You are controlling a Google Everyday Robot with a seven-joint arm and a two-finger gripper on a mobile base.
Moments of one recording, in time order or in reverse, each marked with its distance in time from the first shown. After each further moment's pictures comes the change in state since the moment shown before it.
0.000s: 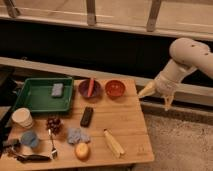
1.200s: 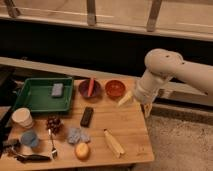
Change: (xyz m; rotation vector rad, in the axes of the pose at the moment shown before) arm 0.062 0.054 0.048 -0.015 -0.013 -0.163
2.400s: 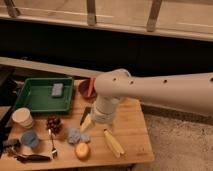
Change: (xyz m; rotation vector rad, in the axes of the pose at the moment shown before) arm 0.077 0.119 0.080 0.054 0.050 -0.311
